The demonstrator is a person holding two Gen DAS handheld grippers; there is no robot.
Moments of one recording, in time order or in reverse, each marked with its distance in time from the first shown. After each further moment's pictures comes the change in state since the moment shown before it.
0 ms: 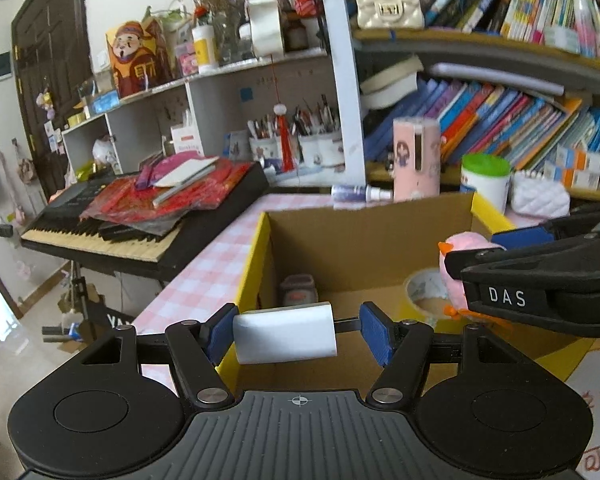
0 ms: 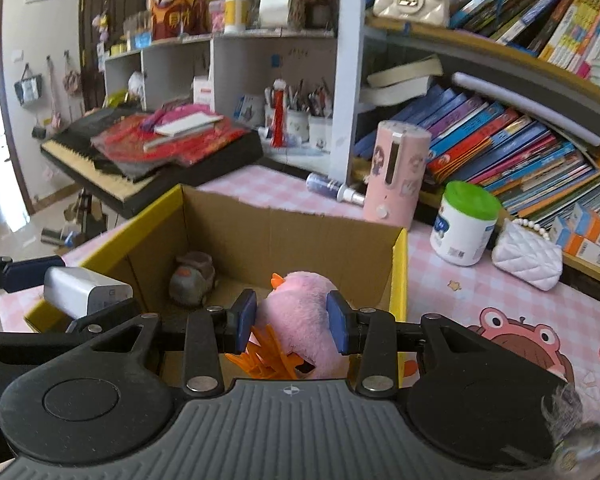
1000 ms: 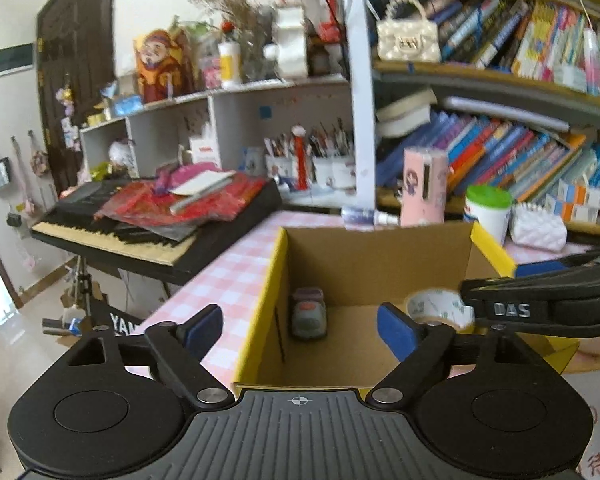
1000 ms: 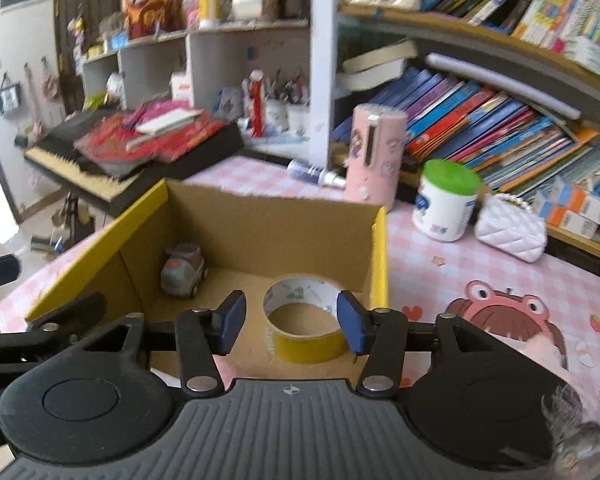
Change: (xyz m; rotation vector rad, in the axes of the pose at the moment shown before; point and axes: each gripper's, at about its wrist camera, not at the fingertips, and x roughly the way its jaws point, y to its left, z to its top) left arm -0.037 0.015 -0.004 -0.094 -0.084 0.016; right arm -0.021 -0.003 -0.004 0.081 0.016 -0.055
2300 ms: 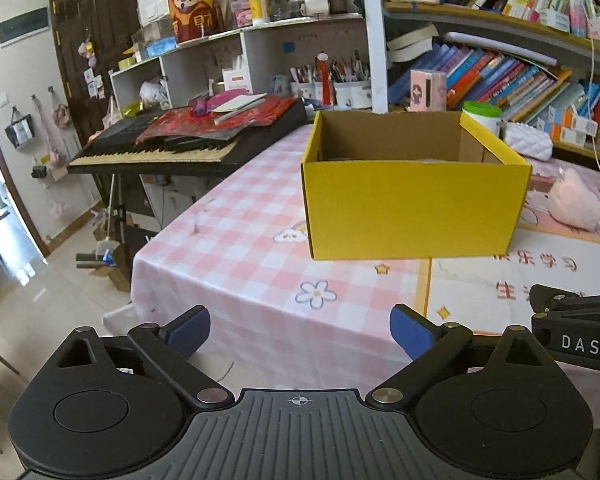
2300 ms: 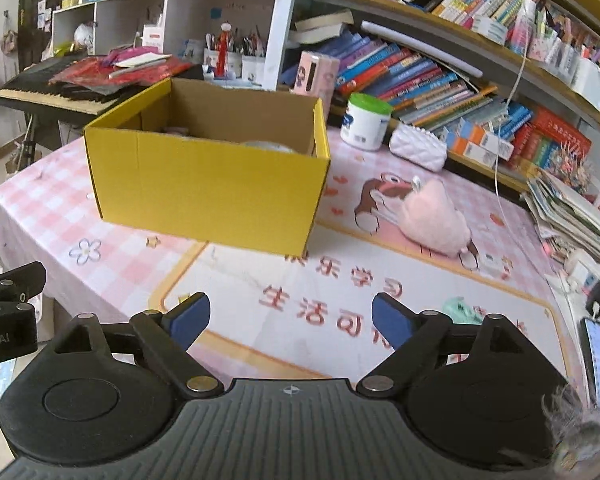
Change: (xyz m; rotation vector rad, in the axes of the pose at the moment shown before) left arm -0.111 0.027 -0.094 0.025 0.200 0.039; right arm -0.129 0.052 -0.139 -0.034 0.104 -0.232
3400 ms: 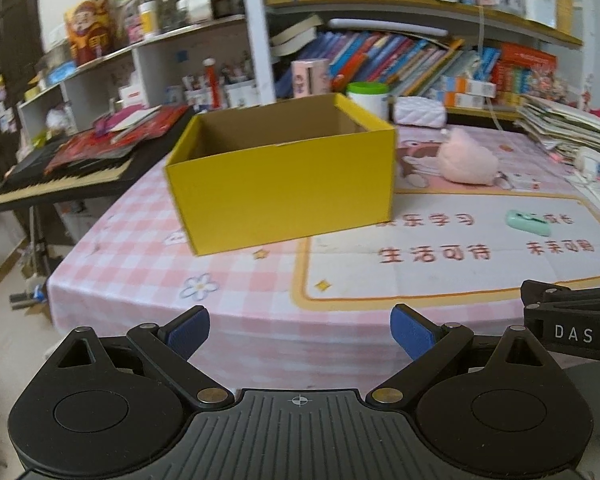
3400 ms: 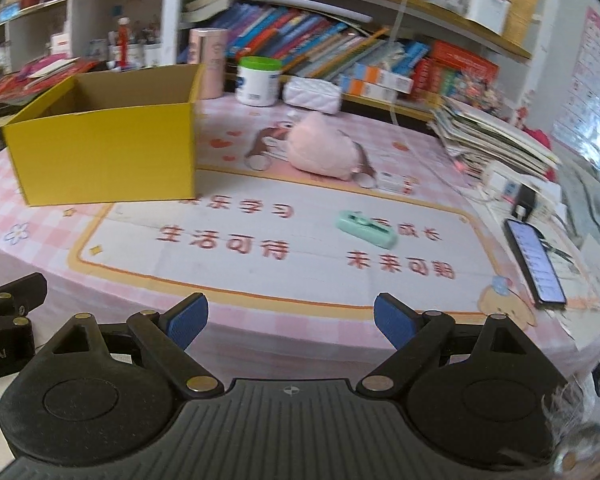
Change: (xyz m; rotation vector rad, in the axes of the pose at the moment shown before) left arm -0.017 -0.054 -0.014 0.168 -0.010 -0.251; right arm -0.039 -0.058 -0.054 0.196 0.064 -0.199
